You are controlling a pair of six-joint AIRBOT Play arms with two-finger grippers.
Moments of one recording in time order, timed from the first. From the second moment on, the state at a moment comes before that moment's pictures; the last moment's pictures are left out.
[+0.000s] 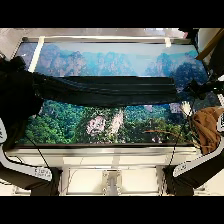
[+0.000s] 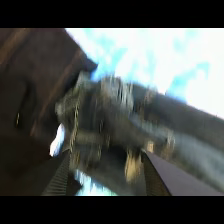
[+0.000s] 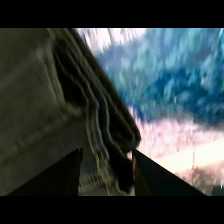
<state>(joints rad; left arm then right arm) 0.36 -1.64 1.83 1.43 -1.18 -1.61 -0.54 -1.85 1.64 -1.08 1.24 1.51</state>
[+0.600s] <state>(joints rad) 0.36 -1.55 1.58 1.43 -1.31 -1.59 -0.55 -1.96 1.64 -0.97 1.25 1.36</state>
